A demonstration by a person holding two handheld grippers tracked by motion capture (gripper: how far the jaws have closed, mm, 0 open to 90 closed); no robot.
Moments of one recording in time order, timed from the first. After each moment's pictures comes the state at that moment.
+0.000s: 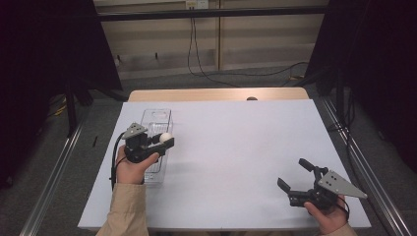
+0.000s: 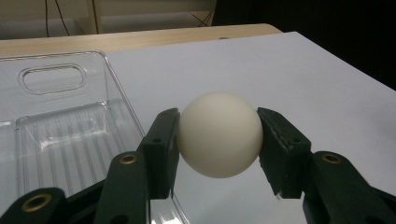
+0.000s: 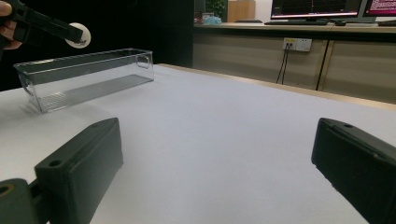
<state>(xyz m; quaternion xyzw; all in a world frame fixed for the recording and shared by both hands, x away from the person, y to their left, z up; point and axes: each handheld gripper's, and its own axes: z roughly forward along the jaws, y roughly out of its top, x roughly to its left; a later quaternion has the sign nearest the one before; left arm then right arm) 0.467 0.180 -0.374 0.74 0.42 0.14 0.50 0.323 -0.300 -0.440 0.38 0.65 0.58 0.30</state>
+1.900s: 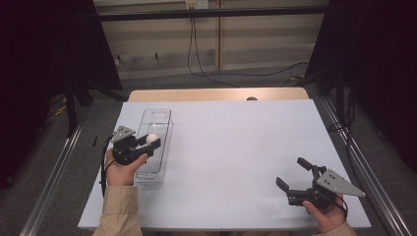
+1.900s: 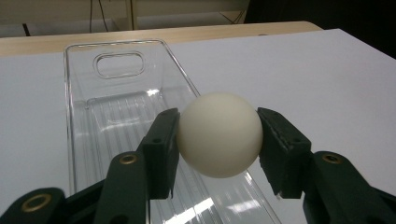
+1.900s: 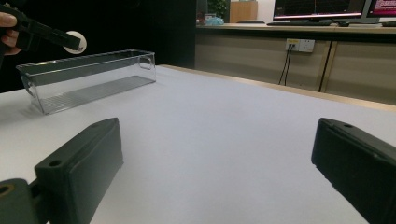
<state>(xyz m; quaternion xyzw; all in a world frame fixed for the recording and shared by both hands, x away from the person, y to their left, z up) 0.467 0.210 -0.384 0.73 0.45 0.19 0.48 0.326 -0.297 -0.440 0.38 0.65 0.58 0.30</state>
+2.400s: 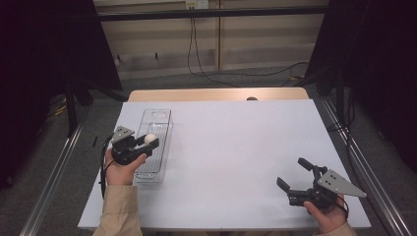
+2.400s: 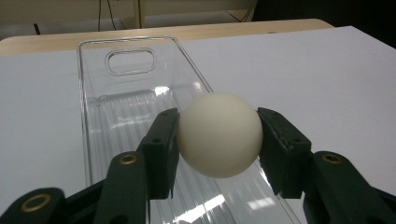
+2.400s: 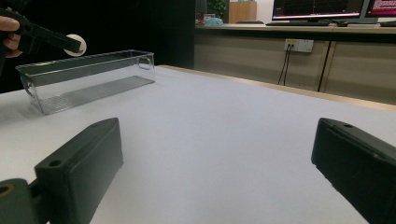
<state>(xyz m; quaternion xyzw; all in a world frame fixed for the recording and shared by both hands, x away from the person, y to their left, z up) 0.469 0.214 -0.388 0.73 0.46 0.20 0.47 0.325 -0.299 -0.440 0.38 0.65 0.58 0.30</state>
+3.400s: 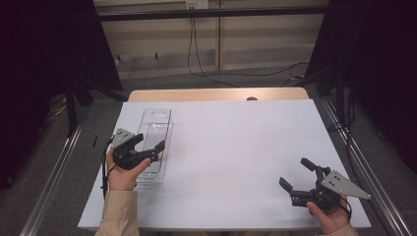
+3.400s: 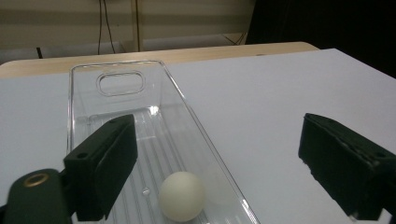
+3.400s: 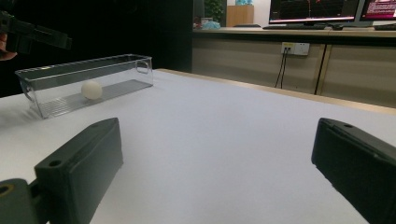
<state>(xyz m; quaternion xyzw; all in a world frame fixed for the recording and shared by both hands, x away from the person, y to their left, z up) 0.452 0.205 -0.382 0.70 0.45 0.22 0.51 0.321 -0.303 -0.437 0.38 0.65 0.59 0.31</state>
